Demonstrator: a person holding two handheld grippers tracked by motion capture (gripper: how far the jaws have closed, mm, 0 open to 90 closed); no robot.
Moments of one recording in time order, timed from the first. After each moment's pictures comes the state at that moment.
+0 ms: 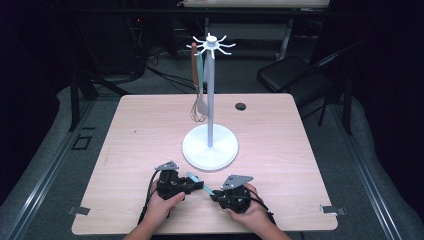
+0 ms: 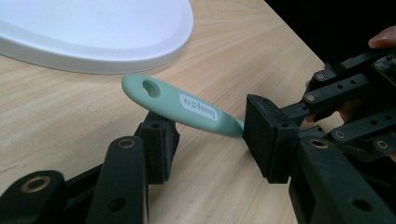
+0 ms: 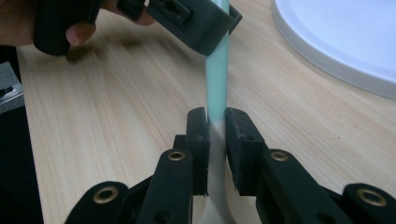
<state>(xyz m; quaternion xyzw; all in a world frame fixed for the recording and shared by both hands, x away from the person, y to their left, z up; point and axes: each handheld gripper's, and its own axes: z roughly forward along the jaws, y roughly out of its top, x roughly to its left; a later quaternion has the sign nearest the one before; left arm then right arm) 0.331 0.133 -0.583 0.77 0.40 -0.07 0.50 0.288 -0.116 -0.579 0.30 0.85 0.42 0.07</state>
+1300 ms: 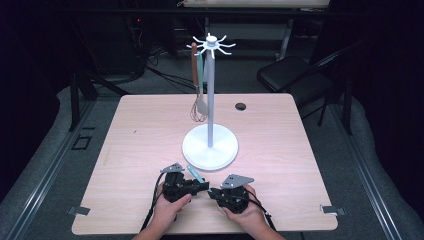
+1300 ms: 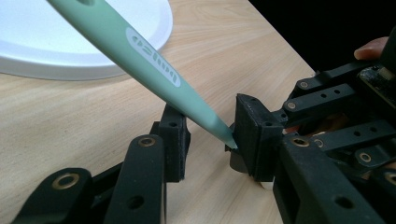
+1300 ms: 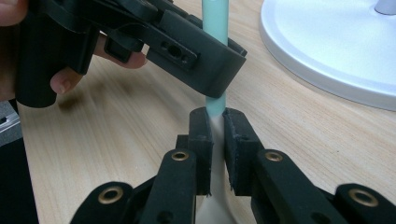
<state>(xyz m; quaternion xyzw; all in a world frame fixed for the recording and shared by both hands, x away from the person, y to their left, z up) 0.321 0.115 -0.577 0.76 0.40 -0.07 0.51 0.285 -0.110 -0.577 0.33 0.83 0.45 0.09</state>
